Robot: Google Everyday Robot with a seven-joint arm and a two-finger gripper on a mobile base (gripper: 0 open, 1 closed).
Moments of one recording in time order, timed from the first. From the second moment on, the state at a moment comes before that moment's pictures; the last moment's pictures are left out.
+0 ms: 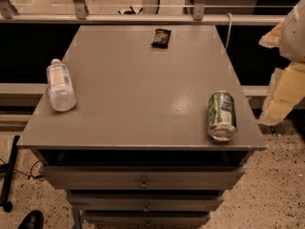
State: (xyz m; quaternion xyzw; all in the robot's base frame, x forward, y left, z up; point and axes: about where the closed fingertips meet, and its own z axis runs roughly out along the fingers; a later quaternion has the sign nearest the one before) arm 0.438 -0.216 0.977 -0.60 0.78 -0.04 0.16
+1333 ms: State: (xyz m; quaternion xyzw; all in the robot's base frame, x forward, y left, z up) arm 0.488 -0.194 0.930 -0.49 0.85 -0.06 0.17
